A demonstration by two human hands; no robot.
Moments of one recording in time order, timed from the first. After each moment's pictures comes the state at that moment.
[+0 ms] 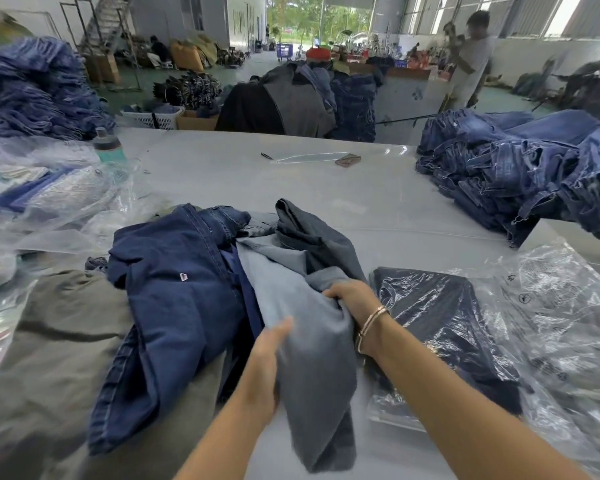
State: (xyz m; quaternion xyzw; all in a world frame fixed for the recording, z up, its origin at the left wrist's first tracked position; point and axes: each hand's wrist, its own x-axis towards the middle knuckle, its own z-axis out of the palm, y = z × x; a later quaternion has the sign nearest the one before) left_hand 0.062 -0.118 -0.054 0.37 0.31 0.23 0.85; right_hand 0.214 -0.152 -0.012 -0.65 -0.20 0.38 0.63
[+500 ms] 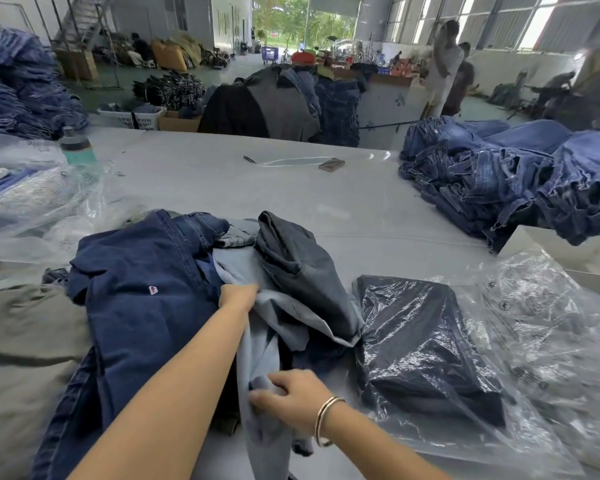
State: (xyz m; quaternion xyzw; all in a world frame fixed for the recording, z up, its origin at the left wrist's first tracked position) left_hand 0.169 0.022 -0.081 0.54 0.60 0.15 0.57; right_hand 0.164 -0.177 -0.086 -0.78 -0.47 0.33 0.25
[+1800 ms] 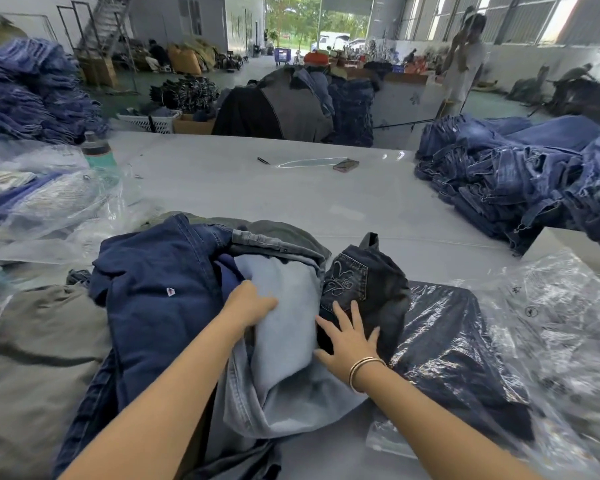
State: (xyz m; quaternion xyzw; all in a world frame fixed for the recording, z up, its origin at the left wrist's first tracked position) left_hand 0.128 0.007 -0.045 0.77 0.47 0.08 0.42; right_hand 0.255 -0.149 -0.119 -0.87 -0.46 0.14 0.05
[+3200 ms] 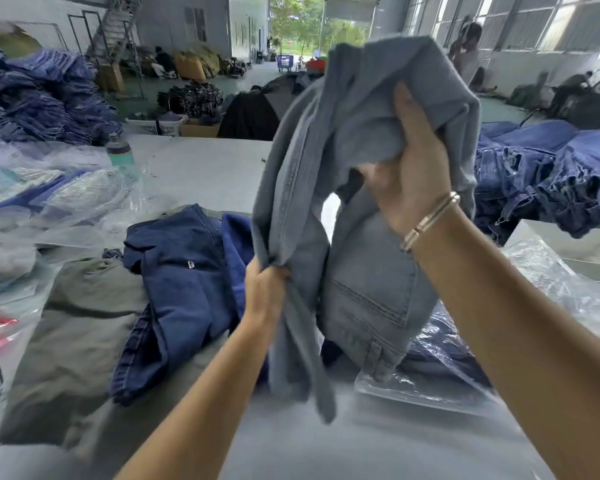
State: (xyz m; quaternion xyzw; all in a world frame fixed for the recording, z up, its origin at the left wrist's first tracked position) left_hand 0.079 -0.117 0.016 0.50 0.30 0.44 0.68; right_hand 0.162 -0.205 0.190 -0.32 -0.29 0.29 0.85
